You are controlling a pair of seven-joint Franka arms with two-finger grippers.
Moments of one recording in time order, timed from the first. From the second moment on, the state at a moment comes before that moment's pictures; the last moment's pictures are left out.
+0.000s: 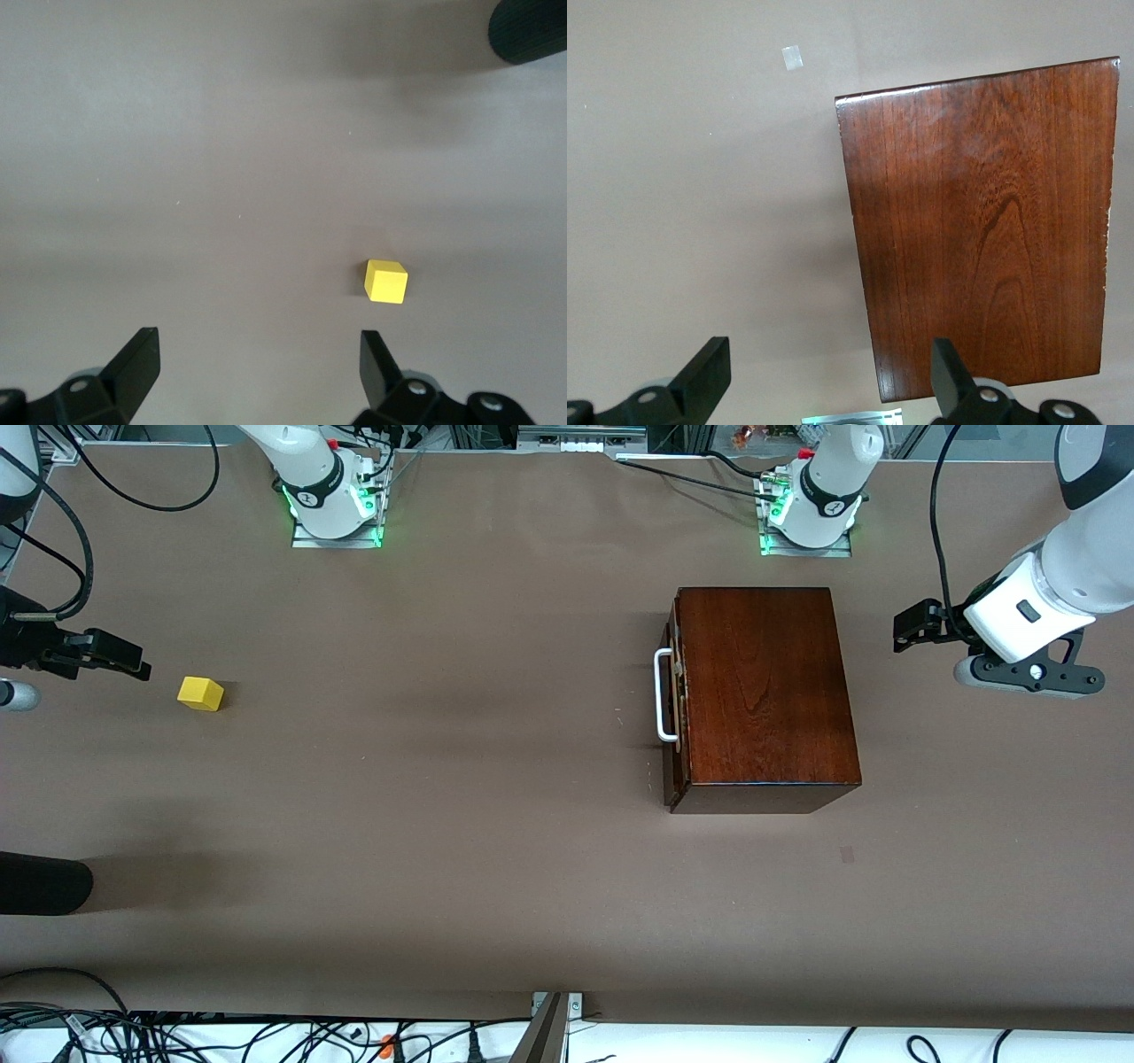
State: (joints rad) left arm -0.03 0.07 -0.08 -1.59 -0.01 1.49 0.01; right arm -0.01 0.11 -0.07 -1.57 0.02 1.60 -0.06
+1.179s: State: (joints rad) left arm -0.06 0.18 -0.33 -1.58 -0.01 1.62 -0.14; right arm 0.00 0.13 -0.06 -1.58 0.03 1.61 -0.07
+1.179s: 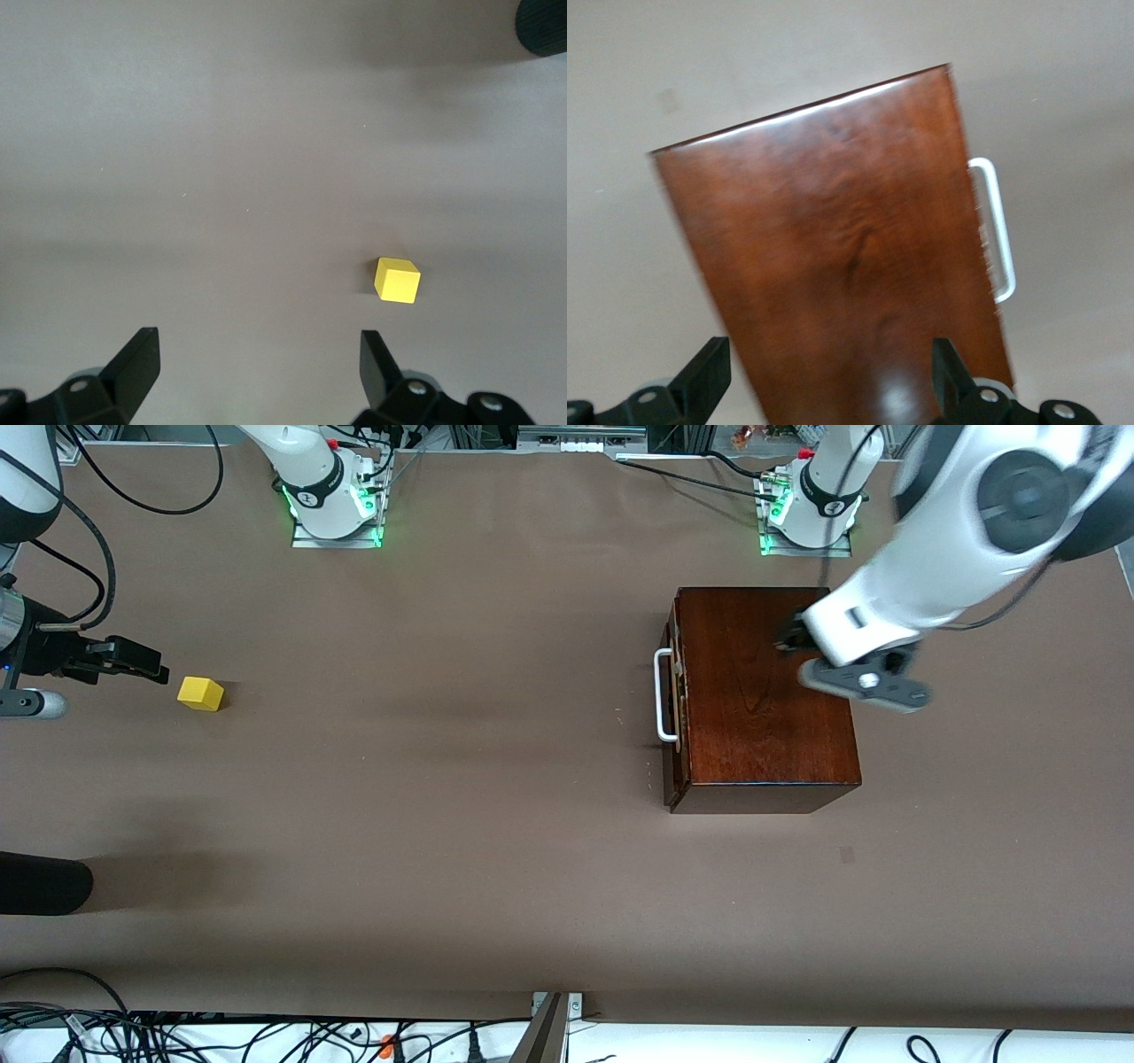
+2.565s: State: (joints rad) left arm -0.35 0.47 -0.36 -1.58 0.17 1.85 -0.36; right arm 0.01 0.13 -0.06 -1.58 0.03 1.63 -0.07
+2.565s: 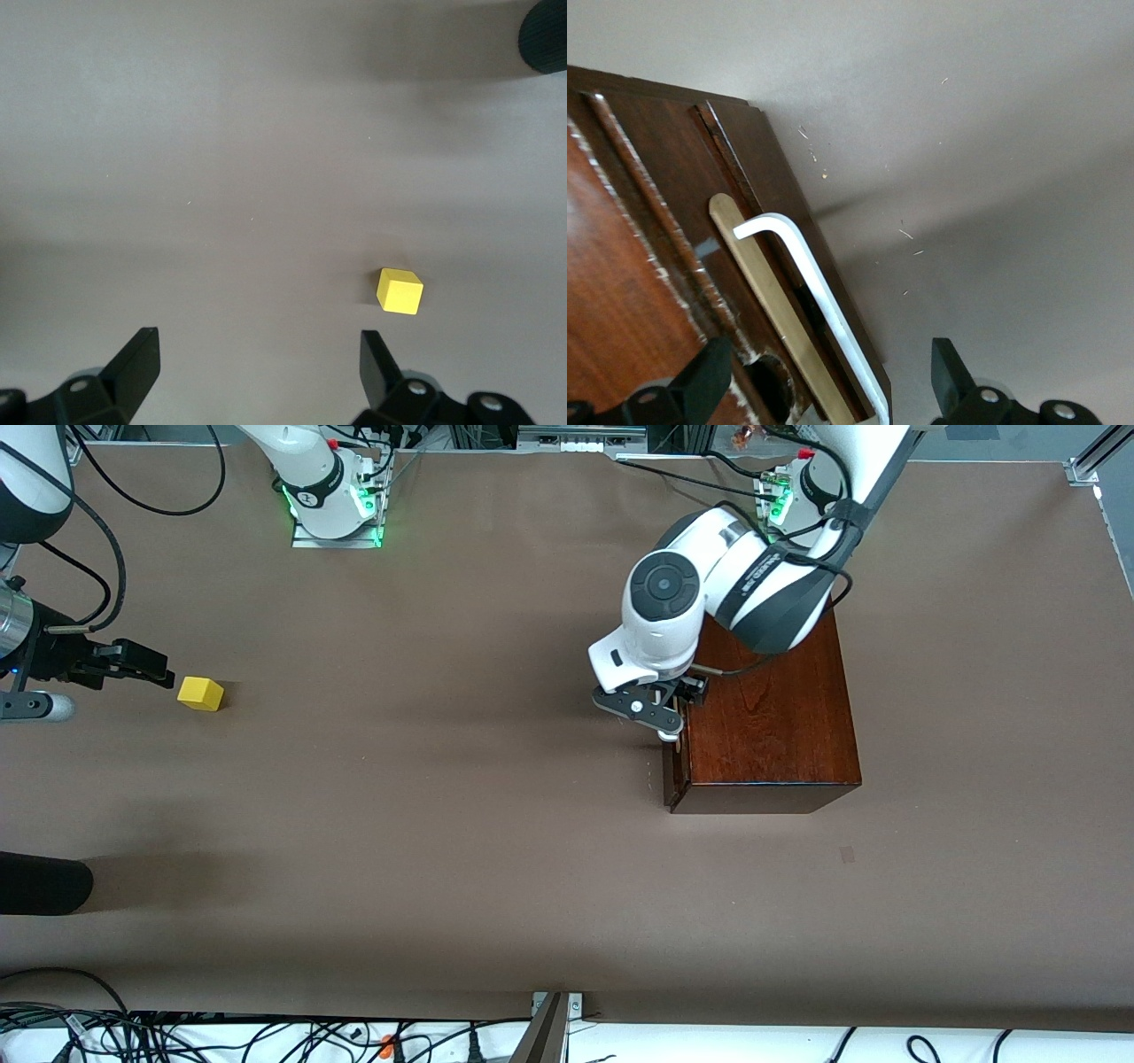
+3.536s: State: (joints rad) left arm -0.42 0.51 -0.36 -1.62 0.32 1.85 -0.55; right arm 0.01 0.14 -0.06 -1.58 0.03 1.66 -0.07
